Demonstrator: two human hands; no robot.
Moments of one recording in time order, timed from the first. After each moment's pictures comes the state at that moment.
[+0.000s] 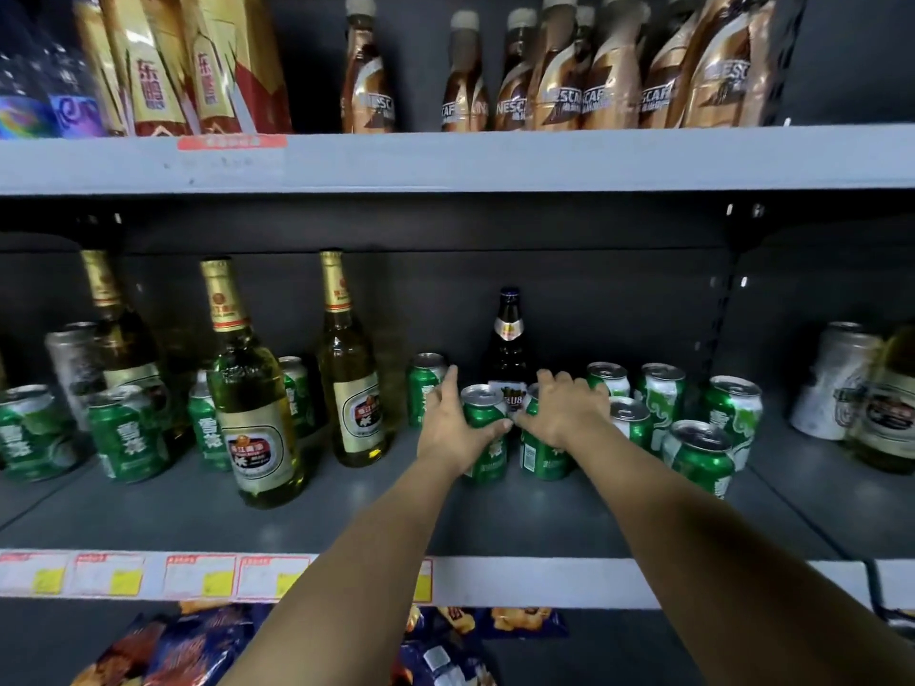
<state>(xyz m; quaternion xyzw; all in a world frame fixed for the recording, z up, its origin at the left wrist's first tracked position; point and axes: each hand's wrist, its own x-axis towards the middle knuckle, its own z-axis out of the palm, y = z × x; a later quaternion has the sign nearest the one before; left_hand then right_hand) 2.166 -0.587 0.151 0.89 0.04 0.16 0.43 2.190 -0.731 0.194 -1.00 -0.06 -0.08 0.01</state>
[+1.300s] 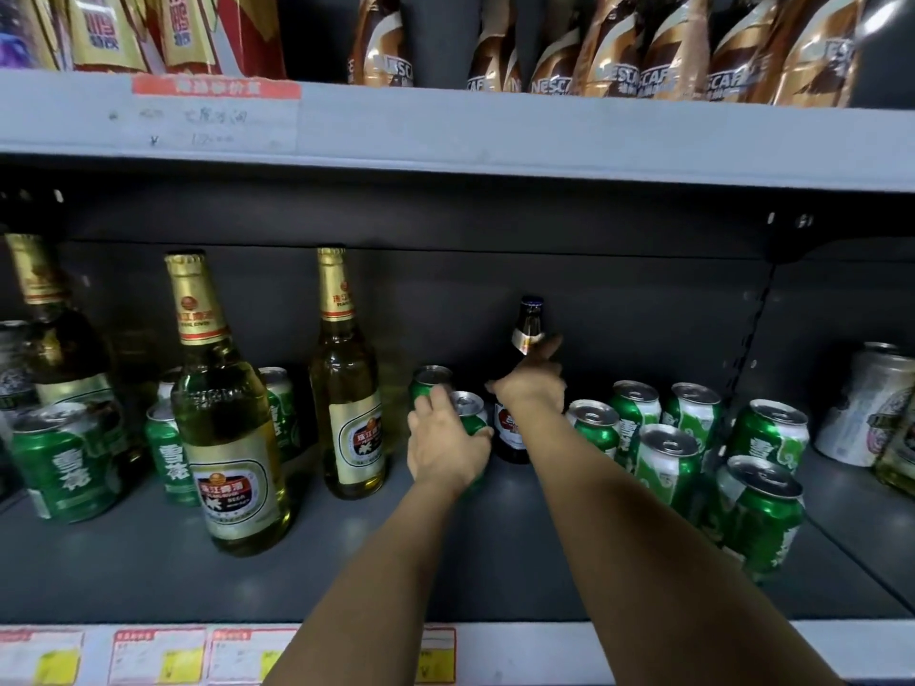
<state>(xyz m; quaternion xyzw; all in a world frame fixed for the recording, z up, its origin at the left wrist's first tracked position) 2.202 -0.562 0.152 0.90 0.10 0.20 0.36 2.267 -0.649 0.203 -0.92 0.11 -0.11 0.37</state>
